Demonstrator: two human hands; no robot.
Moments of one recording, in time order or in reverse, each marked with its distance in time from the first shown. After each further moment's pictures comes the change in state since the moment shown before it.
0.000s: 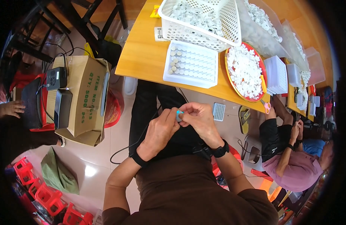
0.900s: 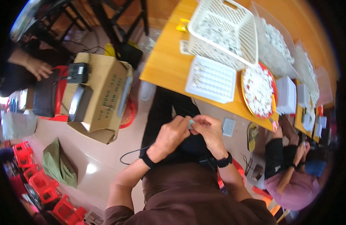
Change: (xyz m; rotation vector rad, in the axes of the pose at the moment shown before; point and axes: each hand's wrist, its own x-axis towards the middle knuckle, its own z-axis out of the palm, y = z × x) left_hand -0.001 -0.008 -0.011 -0.015 0.041 -0.013; right_hand 0.000 0.012 0.009 0.050 -0.007 -0.062
